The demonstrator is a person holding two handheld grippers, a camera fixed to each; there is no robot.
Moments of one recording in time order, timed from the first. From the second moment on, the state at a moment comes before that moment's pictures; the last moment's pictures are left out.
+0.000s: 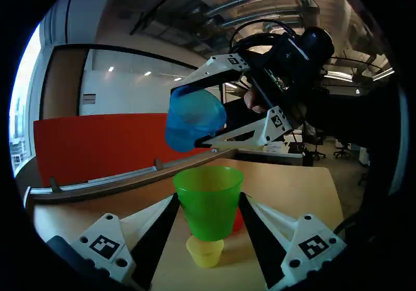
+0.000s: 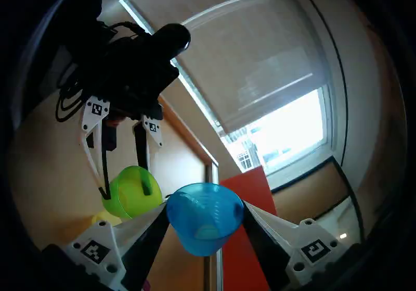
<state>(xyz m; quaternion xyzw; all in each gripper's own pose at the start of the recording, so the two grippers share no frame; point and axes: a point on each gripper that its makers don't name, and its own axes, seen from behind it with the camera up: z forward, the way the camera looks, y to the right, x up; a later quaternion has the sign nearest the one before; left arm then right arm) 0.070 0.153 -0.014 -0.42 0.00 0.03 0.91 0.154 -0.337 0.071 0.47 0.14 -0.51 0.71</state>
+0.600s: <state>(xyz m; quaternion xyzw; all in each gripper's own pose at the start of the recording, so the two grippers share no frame) 0.069 0.154 -0.014 -0.42 0.00 0.03 0.91 0.153 -0.341 0.068 0.46 0.15 -0.53 0.69</state>
